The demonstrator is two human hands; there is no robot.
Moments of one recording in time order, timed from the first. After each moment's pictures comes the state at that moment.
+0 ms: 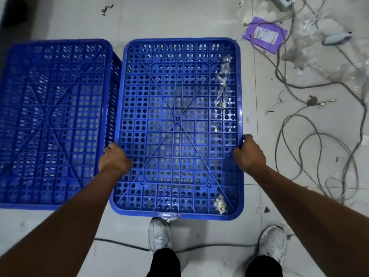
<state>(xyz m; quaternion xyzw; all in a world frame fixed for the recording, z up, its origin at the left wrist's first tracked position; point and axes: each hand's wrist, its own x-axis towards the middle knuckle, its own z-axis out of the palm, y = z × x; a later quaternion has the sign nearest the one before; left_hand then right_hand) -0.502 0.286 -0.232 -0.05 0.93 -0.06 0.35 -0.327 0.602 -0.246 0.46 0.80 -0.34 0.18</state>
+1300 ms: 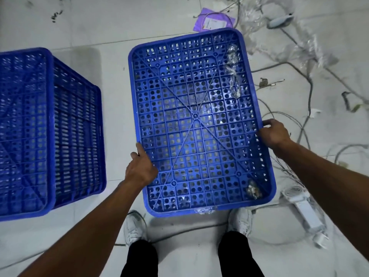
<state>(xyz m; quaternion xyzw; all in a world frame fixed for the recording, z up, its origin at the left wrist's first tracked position) -0.346 0.451 -0.222 0.09 0.91 0.00 0.41 -0.190 0.788 -0.211 0.59 0.70 -0.39 0.10</state>
